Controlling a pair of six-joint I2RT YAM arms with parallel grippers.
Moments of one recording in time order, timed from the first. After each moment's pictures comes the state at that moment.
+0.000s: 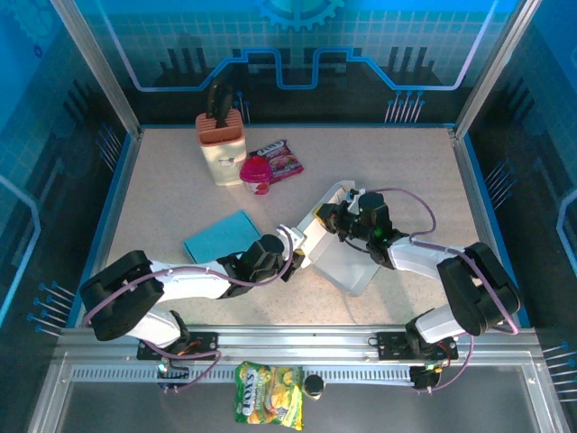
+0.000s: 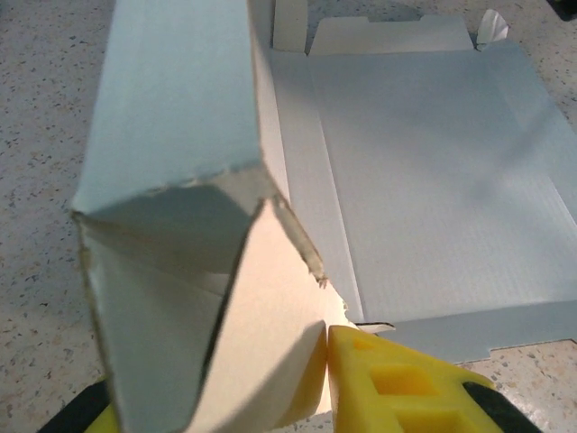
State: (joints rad) left arm -0.91 1.46 0.54 0.33 -0.15 -0.16; right arm 0.46 1.46 0.58 0.51 -0.42 1.36
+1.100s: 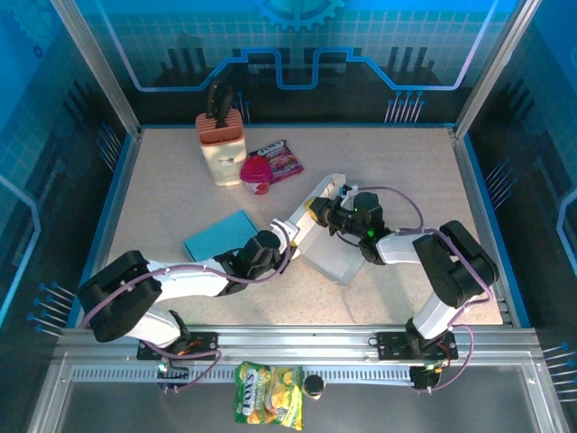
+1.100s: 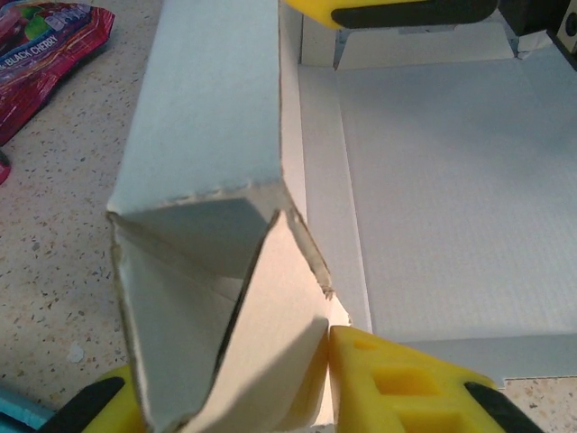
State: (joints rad) left arm -0.87 1.45 0.54 0.32 -0.26 -0.11; right arm 0.46 1.66 0.60 0.84 -0.47 1.47
